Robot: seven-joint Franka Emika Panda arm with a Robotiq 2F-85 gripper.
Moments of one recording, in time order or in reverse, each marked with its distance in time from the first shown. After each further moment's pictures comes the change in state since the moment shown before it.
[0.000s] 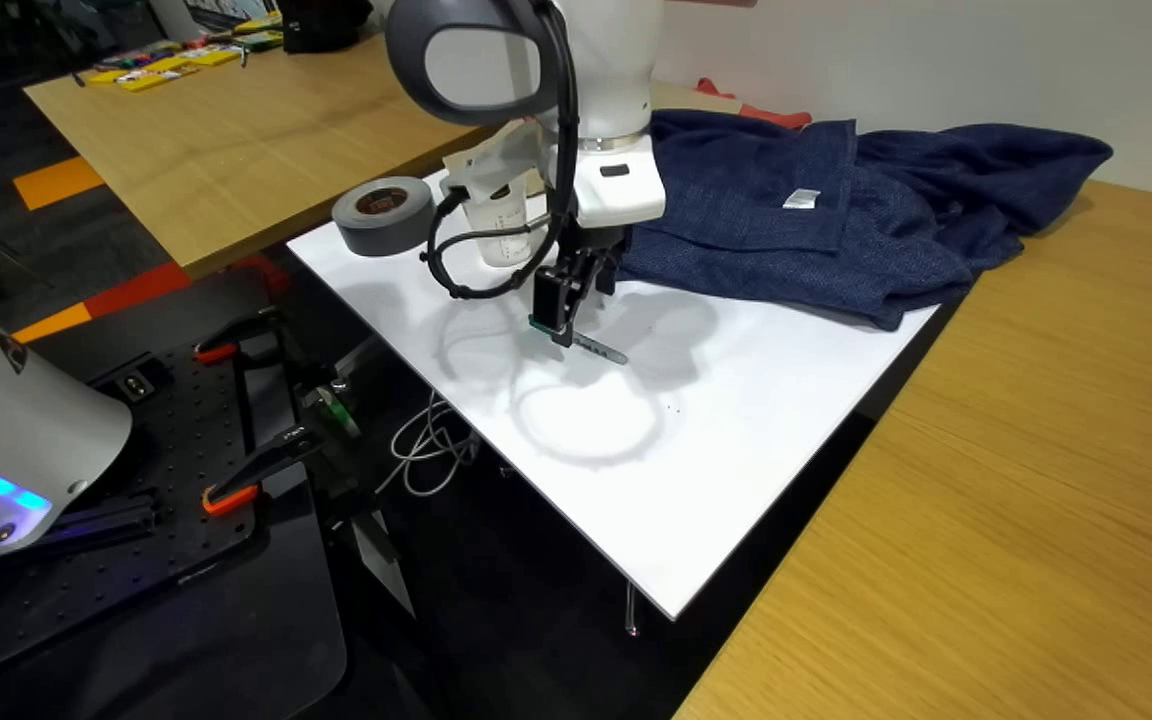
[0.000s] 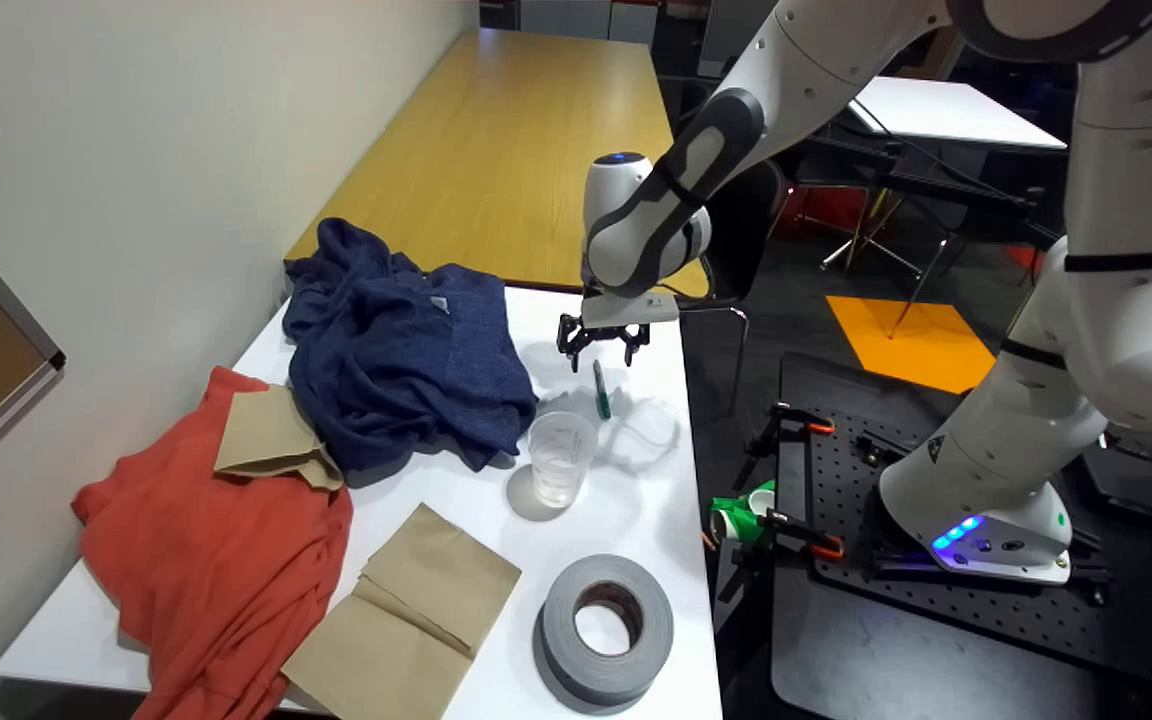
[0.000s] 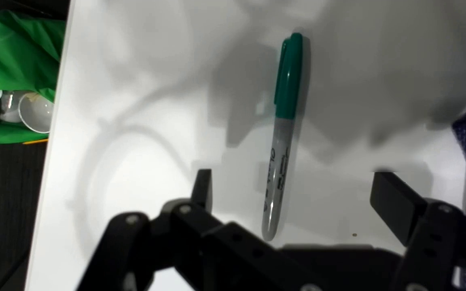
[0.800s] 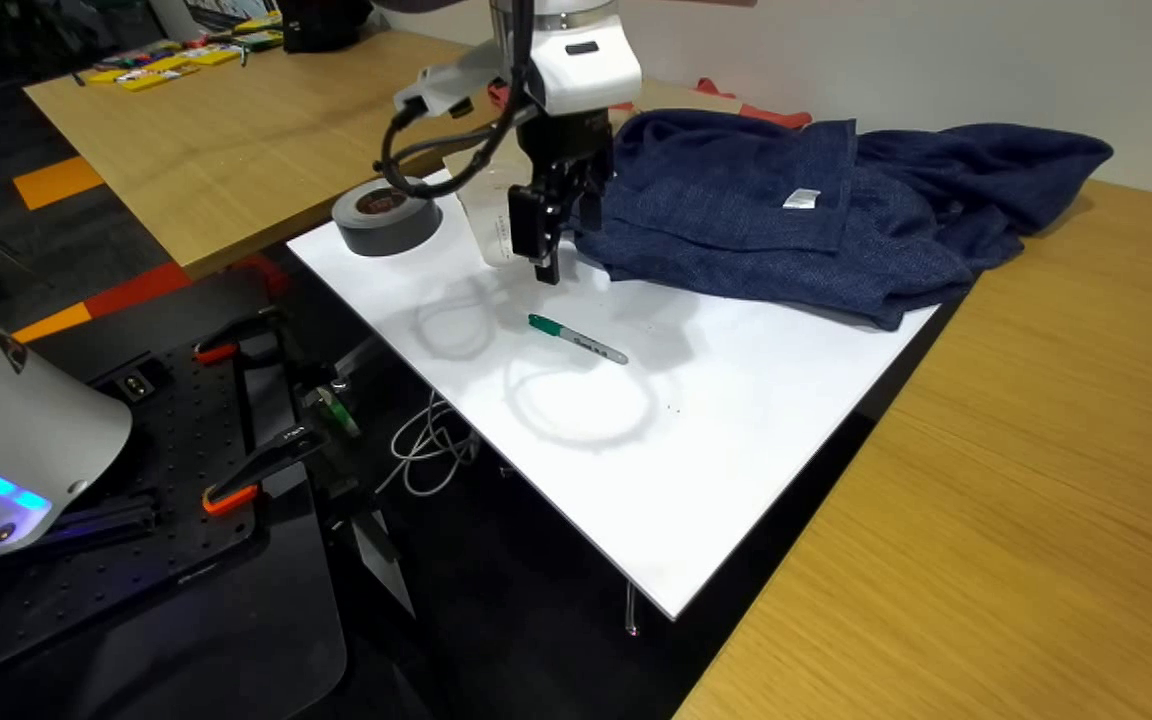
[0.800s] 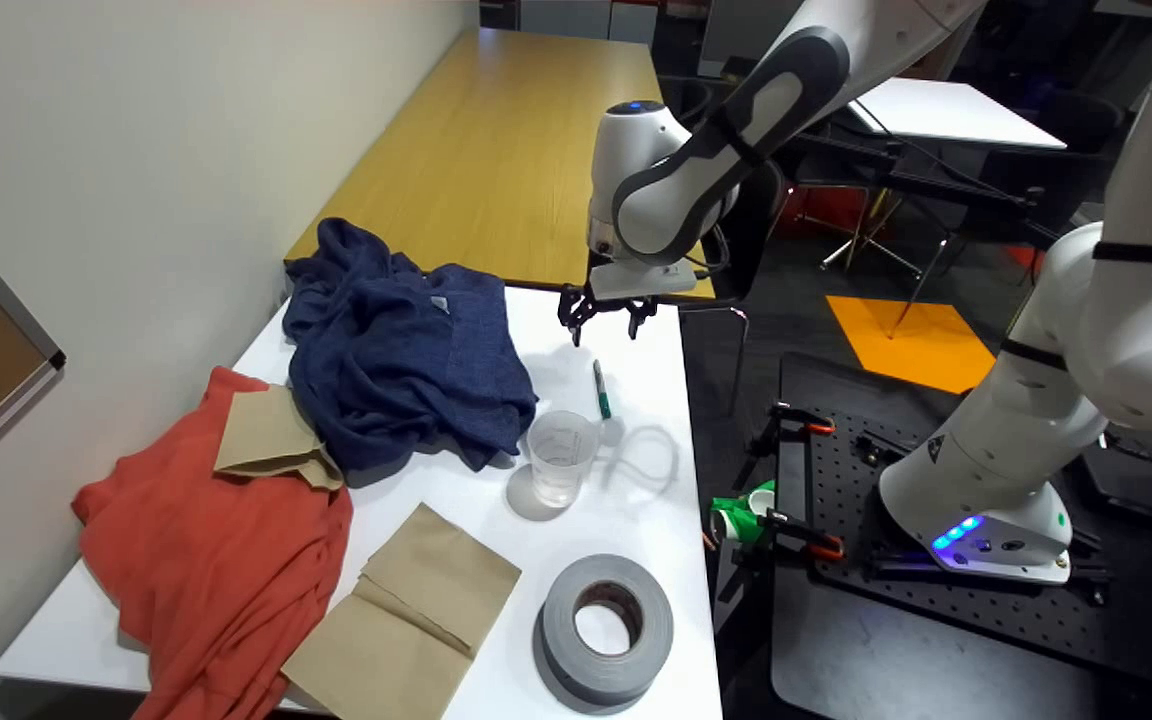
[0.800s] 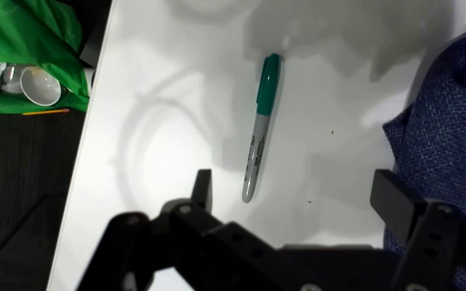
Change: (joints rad) arm 0.005 -0.205 0.024 -0.092 -0.132 -0.045 0.082
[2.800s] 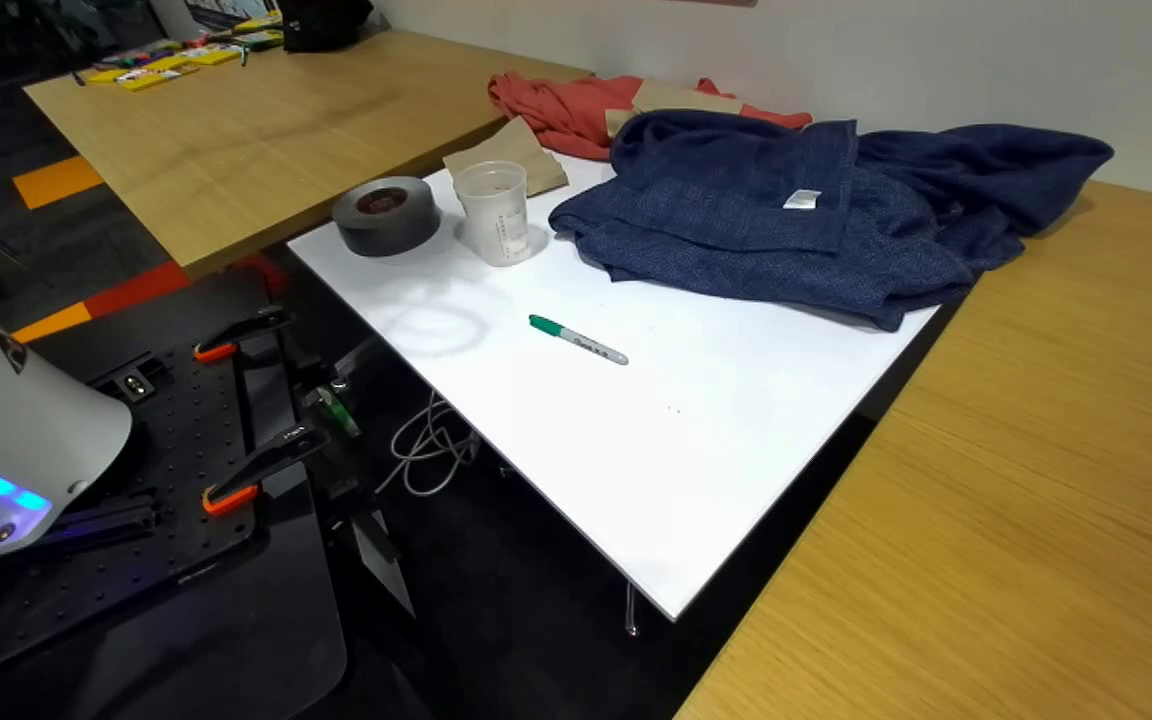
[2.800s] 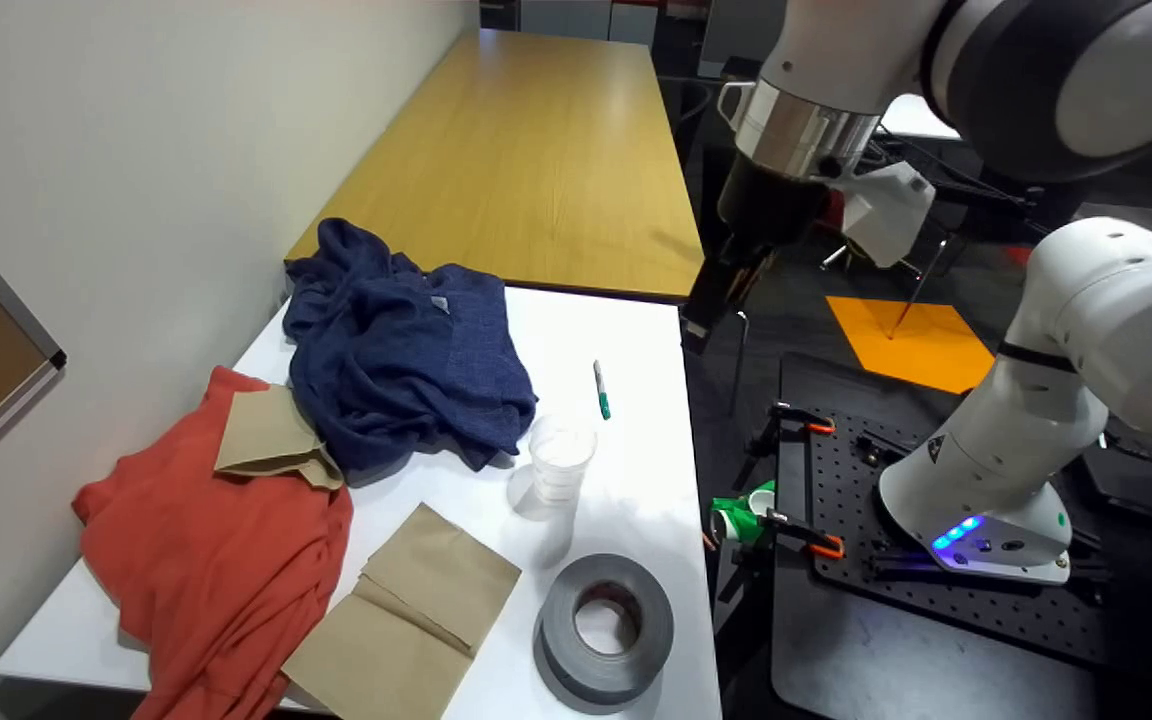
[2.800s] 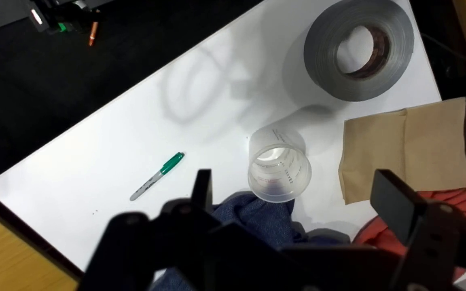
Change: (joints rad) arm 0.153 -0.893 0.301 -0.303 0.046 -0.445 -0.231
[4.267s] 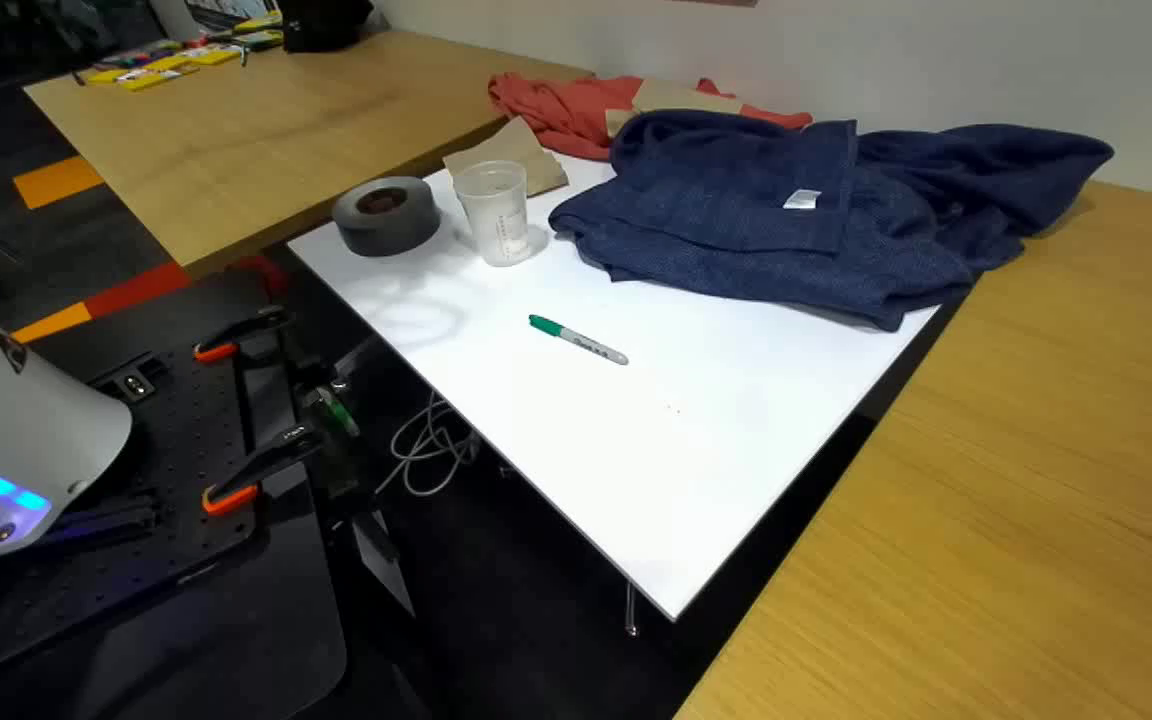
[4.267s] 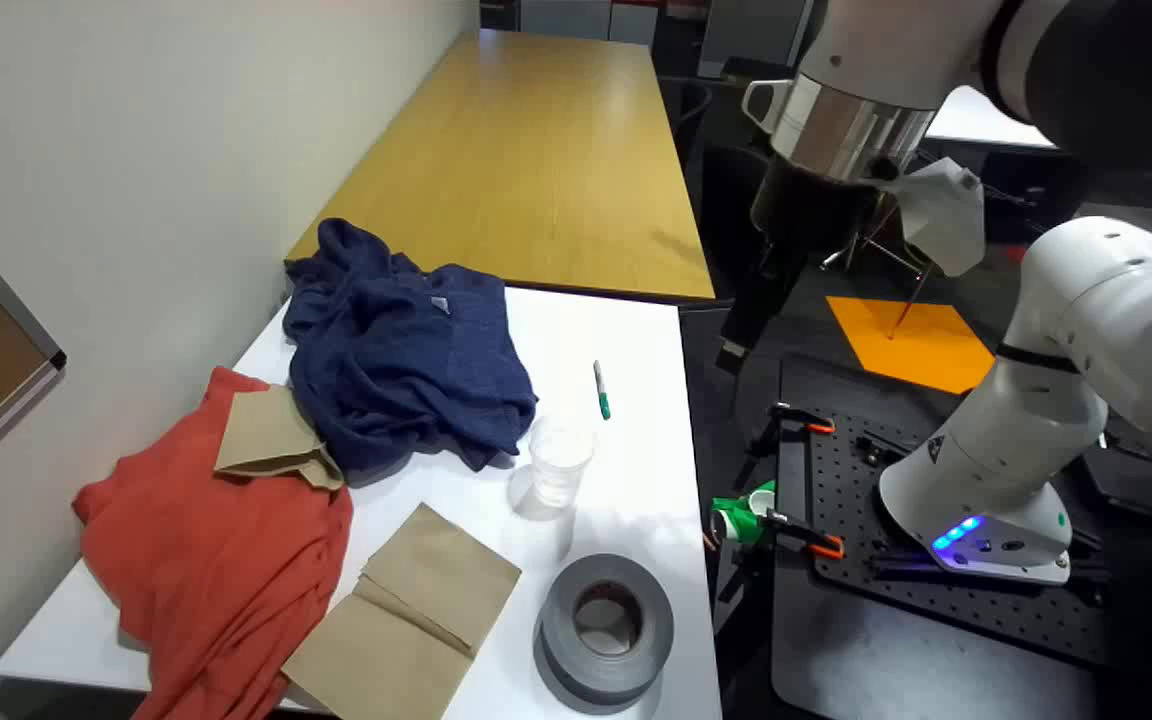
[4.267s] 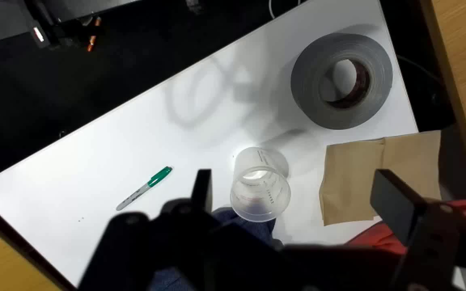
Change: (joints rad) arm 0.070 -0.063 0.007 0.000 0.019 -0.084 0.000
